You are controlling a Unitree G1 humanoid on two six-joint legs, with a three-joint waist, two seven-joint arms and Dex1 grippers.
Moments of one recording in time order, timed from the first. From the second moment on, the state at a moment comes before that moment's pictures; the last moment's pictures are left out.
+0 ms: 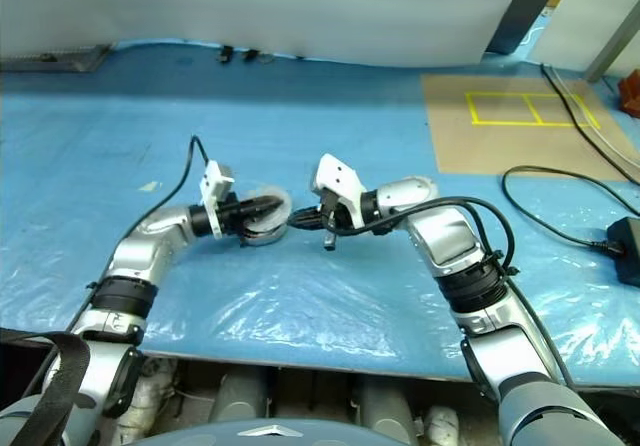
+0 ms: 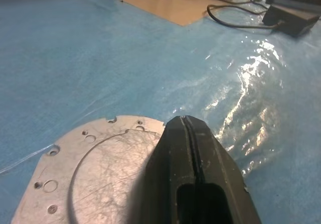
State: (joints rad) left arm -0.53 0.39 -0.04 0.41 -0.30 0.17 -1.10; right arm -0.67 -0.39 0.30 -0.11 0.24 0.69 1.06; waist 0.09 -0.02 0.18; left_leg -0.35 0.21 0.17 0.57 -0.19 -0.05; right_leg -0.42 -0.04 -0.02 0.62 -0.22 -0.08
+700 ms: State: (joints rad) left arm 0.05 0.42 0.17 -0.18 -0.33 0.06 -0.78; right arm -0.87 -0.04 0.31 0.40 0.10 0.42 0.74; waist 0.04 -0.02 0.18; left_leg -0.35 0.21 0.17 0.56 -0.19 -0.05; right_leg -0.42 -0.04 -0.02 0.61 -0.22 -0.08
